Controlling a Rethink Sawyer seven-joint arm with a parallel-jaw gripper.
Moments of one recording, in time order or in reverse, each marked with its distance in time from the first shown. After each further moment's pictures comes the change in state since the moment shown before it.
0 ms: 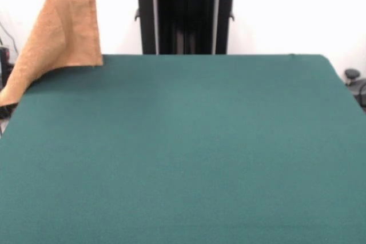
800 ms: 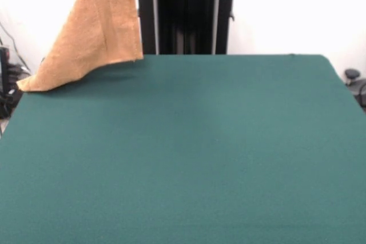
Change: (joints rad) arm 0.168 -0.045 -0.043 -0.007 0.080 0.124 0.002
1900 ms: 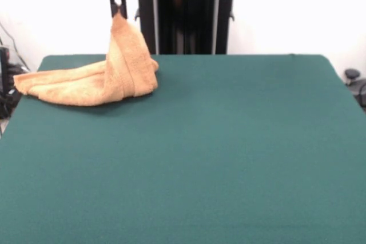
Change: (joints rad) arm 0.082 0.358 -0.189 0.052 0.003 -0.649 0.008
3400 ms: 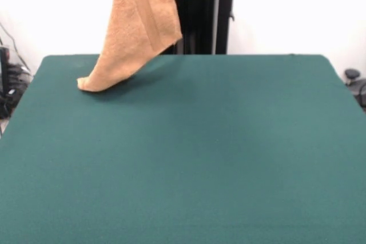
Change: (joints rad) arm 0.339 -0.221 -0.195 -0.300 0.083 0.805 0.001
